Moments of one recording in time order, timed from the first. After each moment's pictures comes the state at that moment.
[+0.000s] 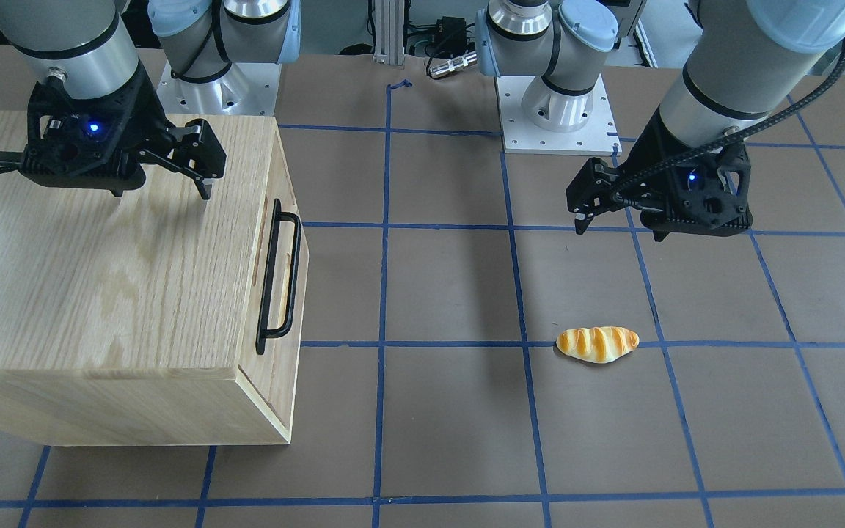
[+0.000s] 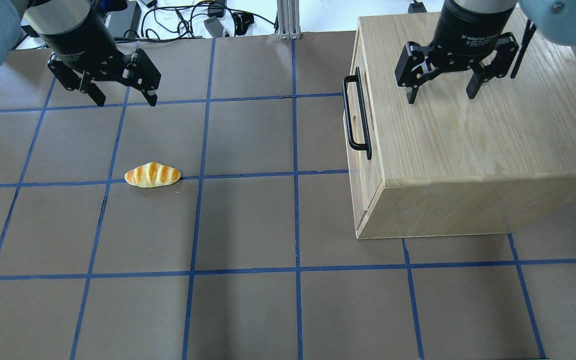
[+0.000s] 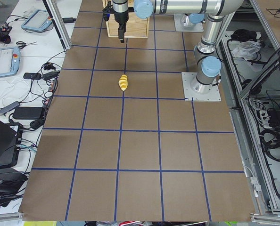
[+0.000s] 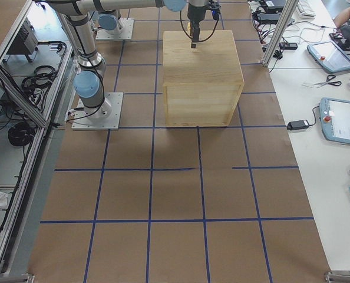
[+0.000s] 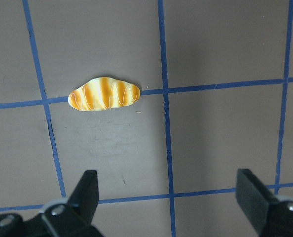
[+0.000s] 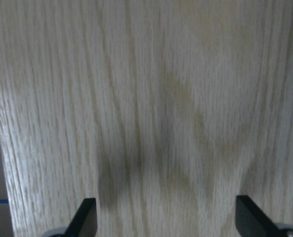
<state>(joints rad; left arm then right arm) -1.51 -1.68 -1.46 -1.59 1.55 0.13 1.60 -1.49 1.43 -1.47 -1.61 0.02</state>
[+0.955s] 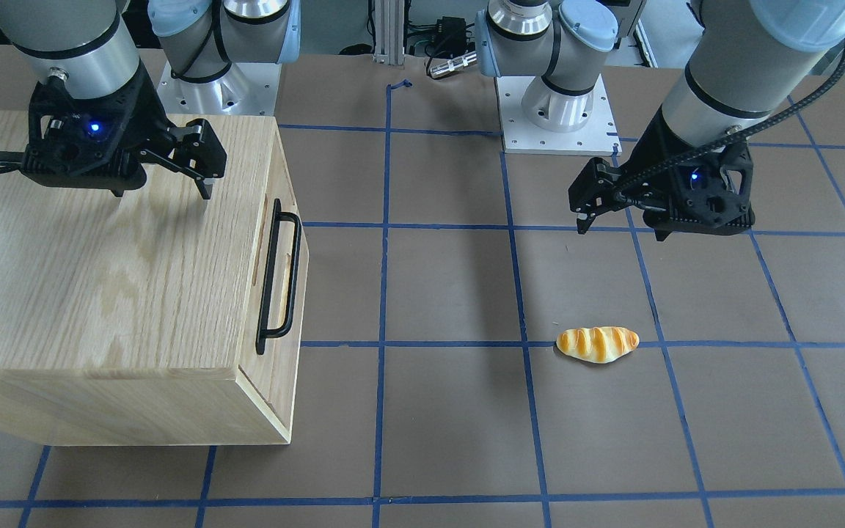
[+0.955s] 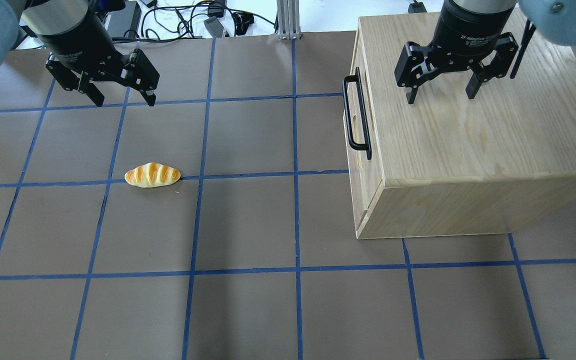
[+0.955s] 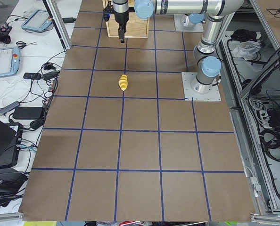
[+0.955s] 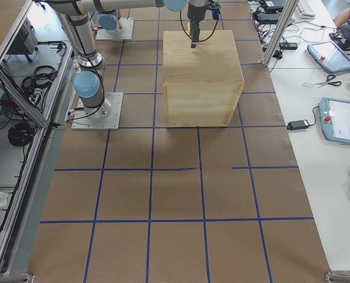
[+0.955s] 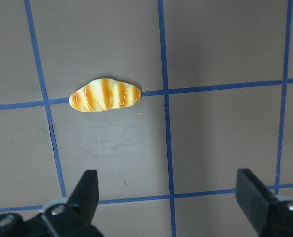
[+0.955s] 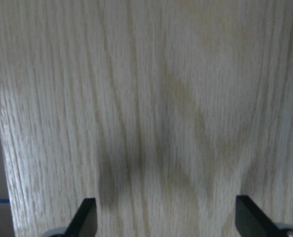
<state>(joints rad) -1.50 -1.67 -1.47 -1.59 1.55 0.13 1.60 -1.49 1.43 -1.47 -1.61 0.02</state>
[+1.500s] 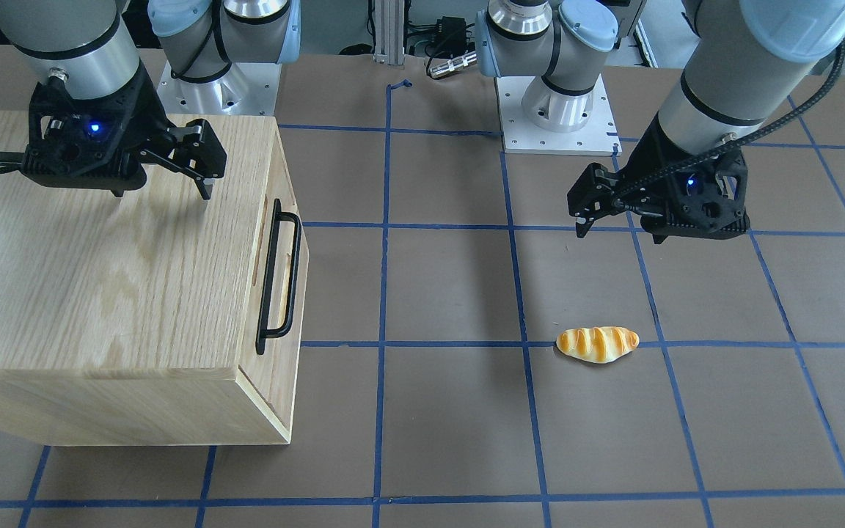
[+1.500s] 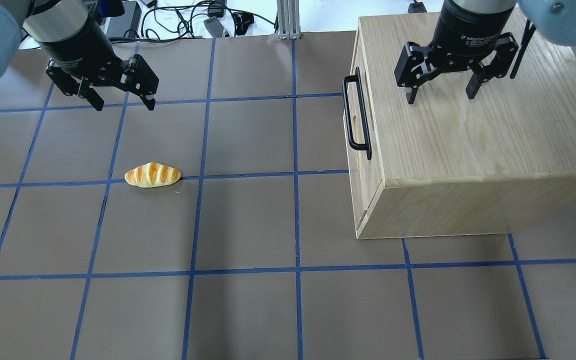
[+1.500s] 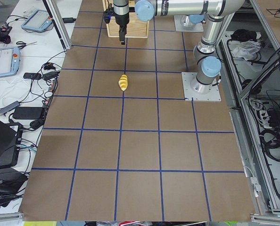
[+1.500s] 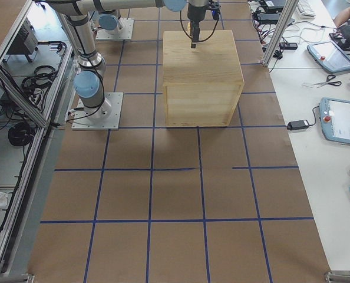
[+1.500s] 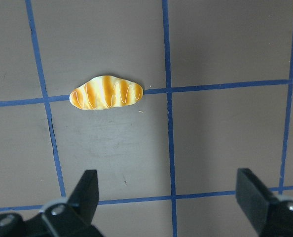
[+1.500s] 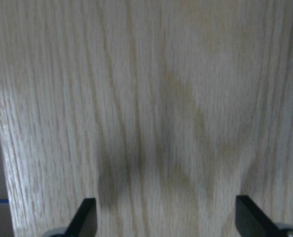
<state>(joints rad) -1.50 -1.68 -1.49 -1.56 1.55 0.12 1.60 -1.49 1.43 -1.47 -1.61 0.02</state>
